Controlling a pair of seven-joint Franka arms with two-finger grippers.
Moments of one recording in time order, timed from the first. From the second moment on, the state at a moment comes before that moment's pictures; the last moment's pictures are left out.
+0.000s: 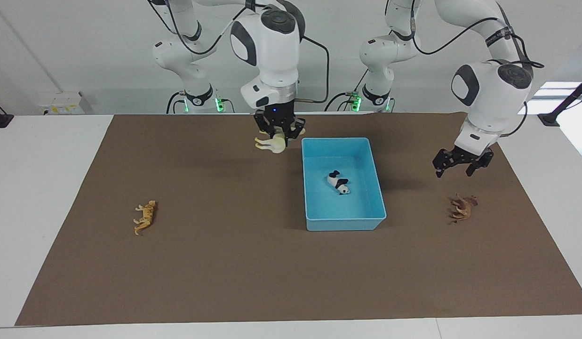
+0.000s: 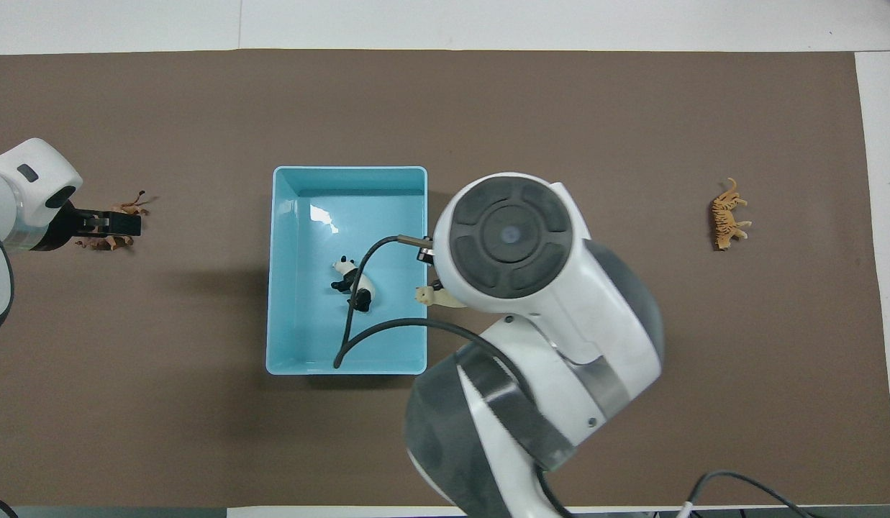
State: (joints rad) left arm 0.22 0.05 -0.15 -2.04 0.08 2.22 0.16; right arm 0.62 0.23 0.05 -1.56 -0.04 1.82 1.01
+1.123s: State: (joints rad) left arm 0.36 0.30 -0.15 -2.05 0.18 2.61 0.27; right arm 0.74 0.55 0.04 -1.44 -0.13 2.06 1.11
